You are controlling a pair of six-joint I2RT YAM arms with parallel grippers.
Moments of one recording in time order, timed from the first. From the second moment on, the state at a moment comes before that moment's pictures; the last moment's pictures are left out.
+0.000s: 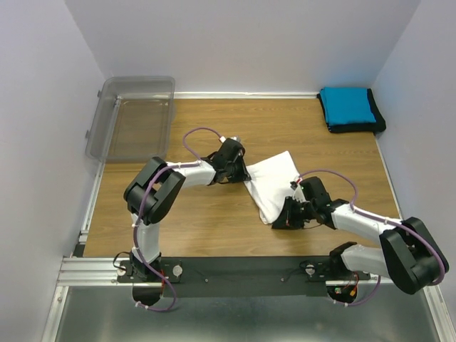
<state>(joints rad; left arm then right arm) -0.68 1.92 1.10 0.03 0.12 -0.84 0.46 1.21 0.35 -0.15 -0.50 0.67</state>
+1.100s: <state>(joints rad) -0.61 1.90 1.22 -0.07 0.14 -0.63 0.45 1.25 0.53 0.15 -0.45 0.72</state>
